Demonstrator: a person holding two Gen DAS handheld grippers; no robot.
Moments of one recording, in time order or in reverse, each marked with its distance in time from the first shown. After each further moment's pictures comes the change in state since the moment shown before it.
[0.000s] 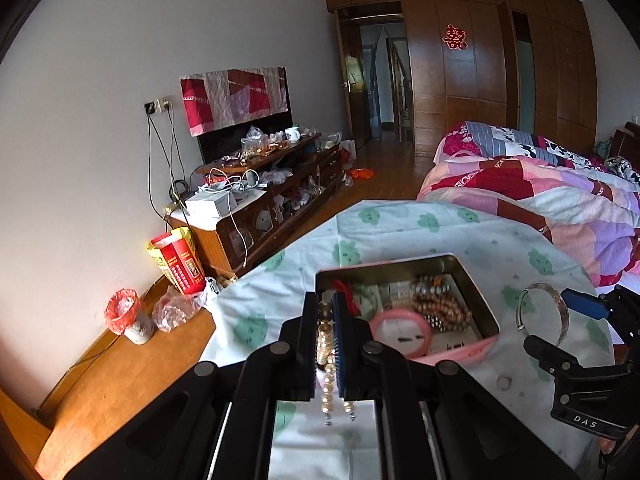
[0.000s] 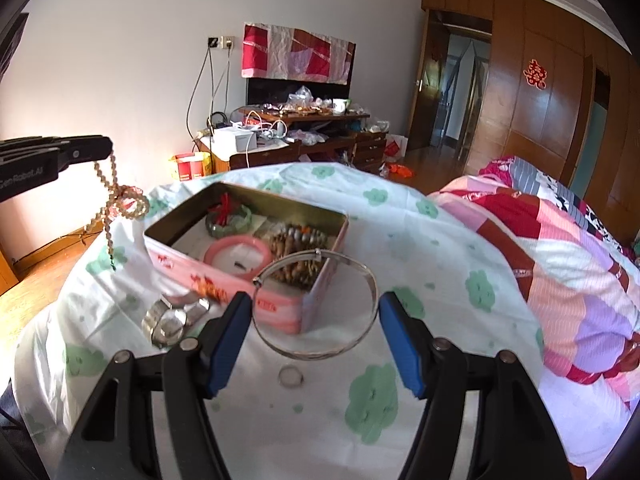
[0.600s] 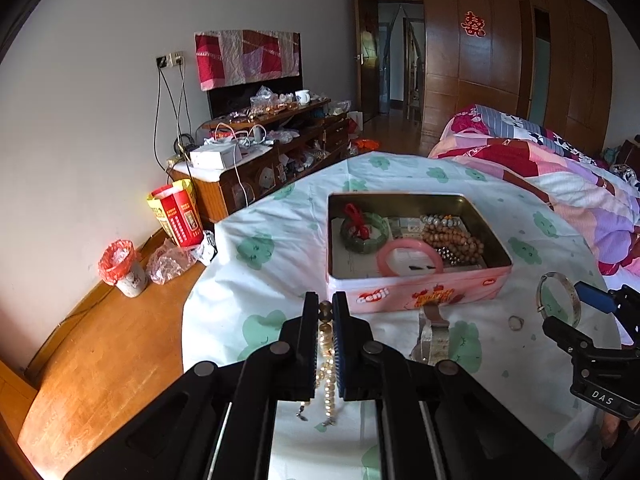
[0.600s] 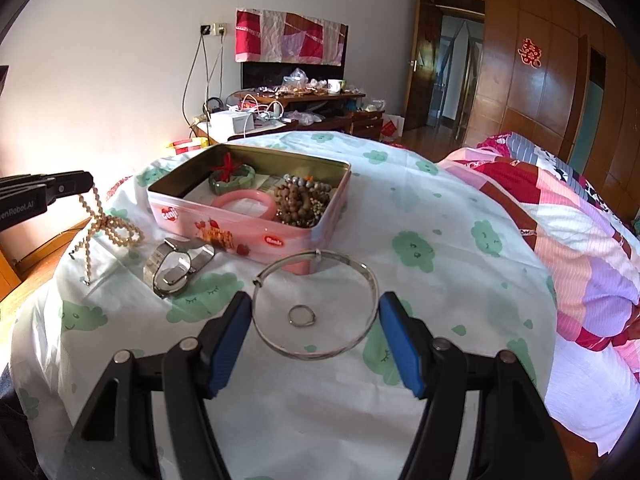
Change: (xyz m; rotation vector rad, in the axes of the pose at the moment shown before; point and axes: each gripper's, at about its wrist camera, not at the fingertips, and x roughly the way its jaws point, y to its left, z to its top) left arm -0.004 0.016 -0.066 -0.080 0.106 -0.013; right arm -0.005 0.008 -0.044 0.044 0.059 0.003
